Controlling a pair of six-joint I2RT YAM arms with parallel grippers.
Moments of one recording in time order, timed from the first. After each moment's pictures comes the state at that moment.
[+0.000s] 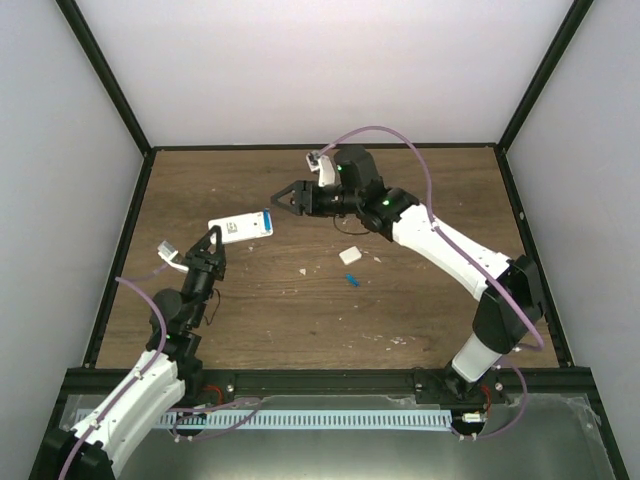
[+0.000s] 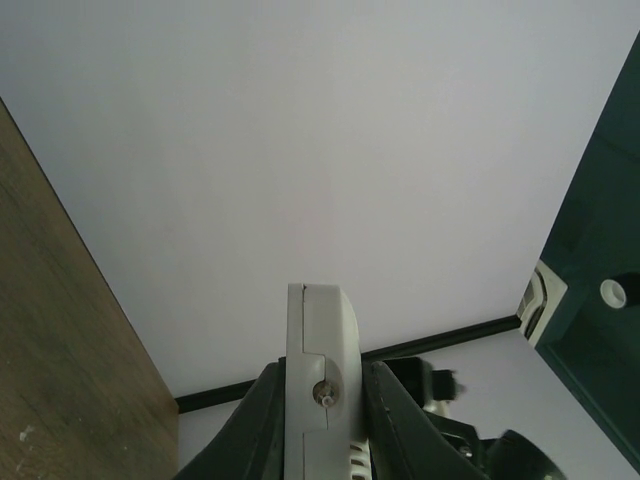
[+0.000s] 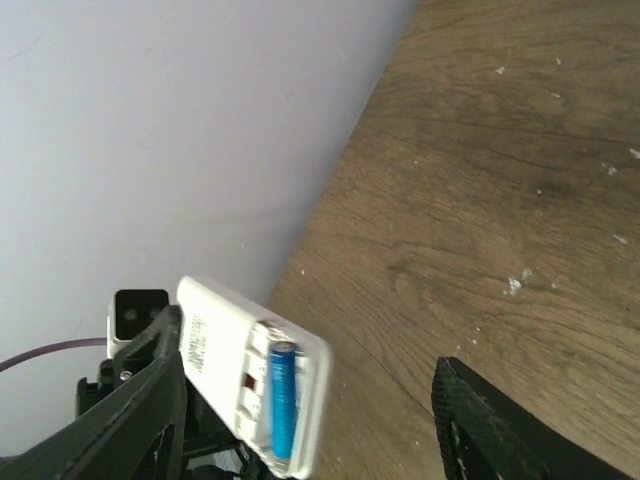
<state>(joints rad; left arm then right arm) -0.38 0.55 0.10 0.71 -0.10 -1.46 0.73 1.62 1.47 -0.26 -0.47 0.68</state>
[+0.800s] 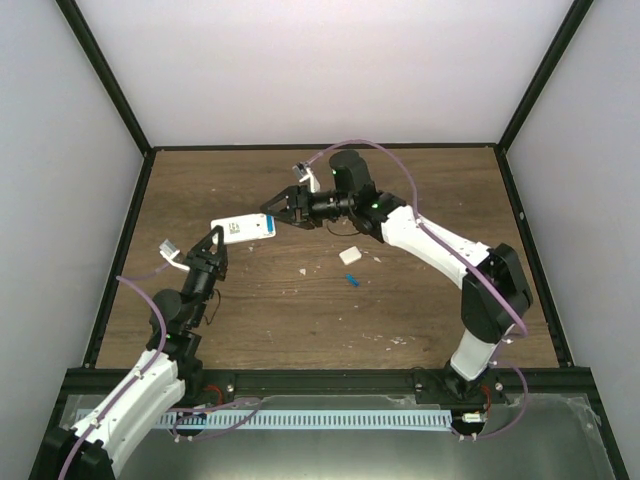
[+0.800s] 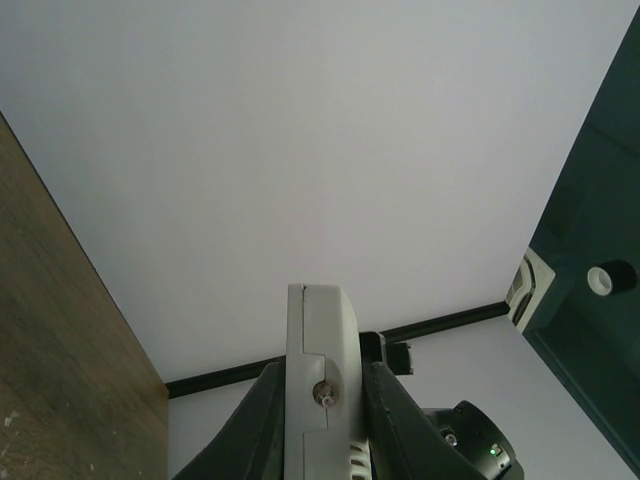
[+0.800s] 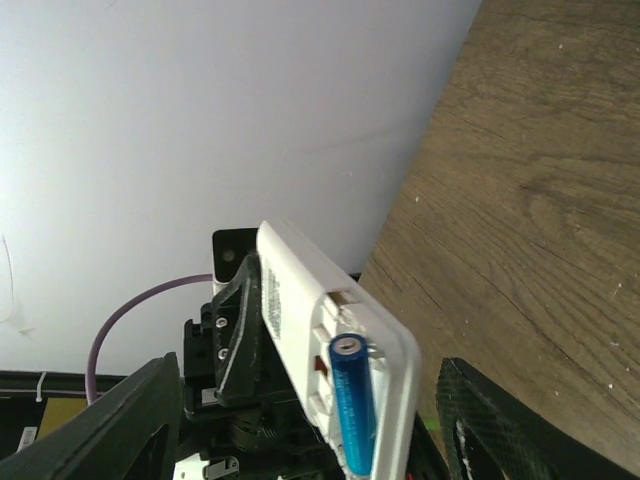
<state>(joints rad) -0.38 0.56 0.10 0.73 -0.07 -1.48 0.70 1.70 1.41 -0.05 -0.81 0.92</state>
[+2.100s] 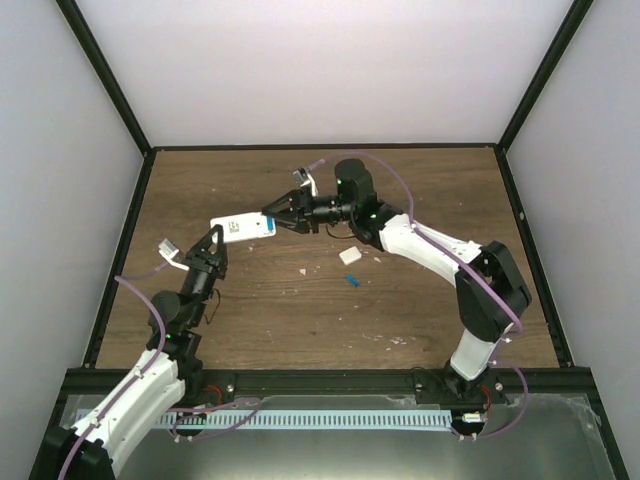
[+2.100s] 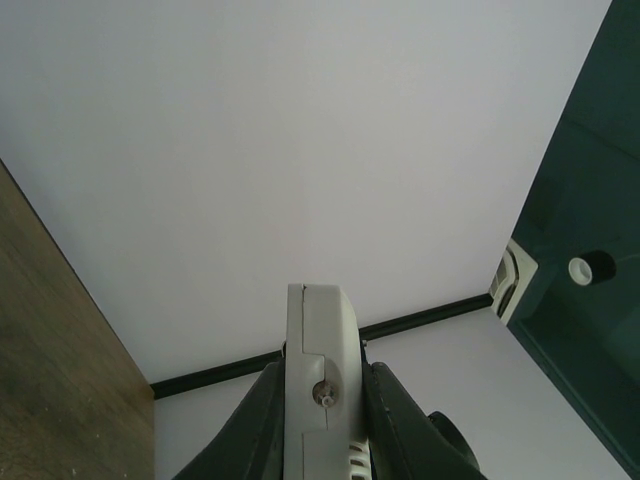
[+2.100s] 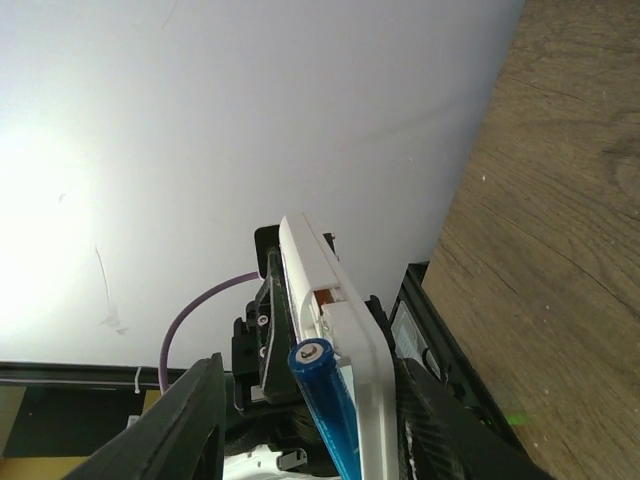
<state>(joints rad) -0.38 0.57 0.10 0.77 -0.05 -1.47 0.69 1.72 1.29 0.25 -0.90 1.19</state>
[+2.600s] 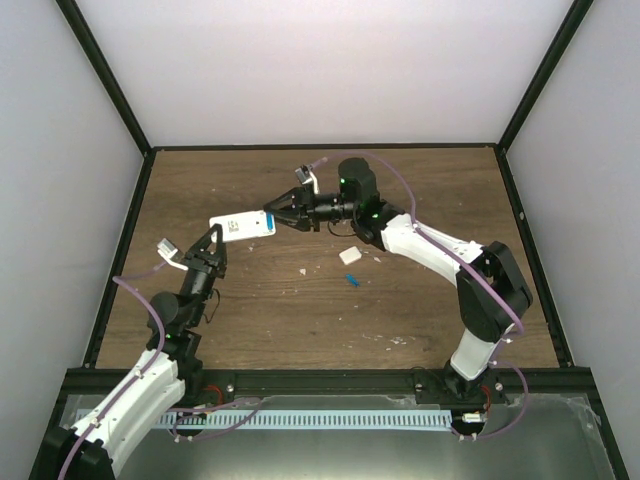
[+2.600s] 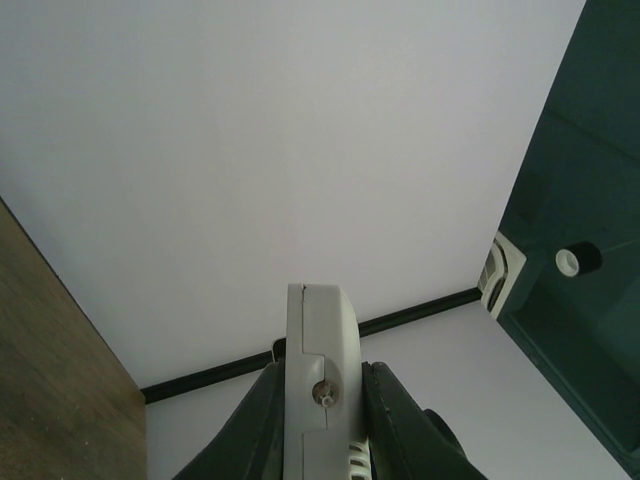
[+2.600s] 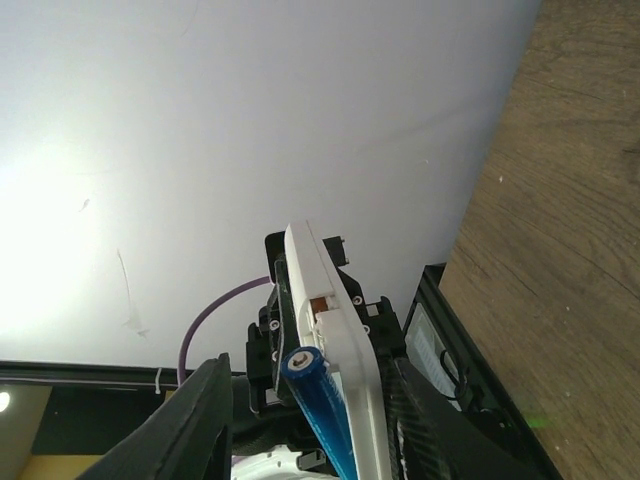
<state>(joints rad) -0.38 0.57 0.10 0.80 -0.05 -1.46 0.68 1.71 1.28 0.30 -0.91 1.24</state>
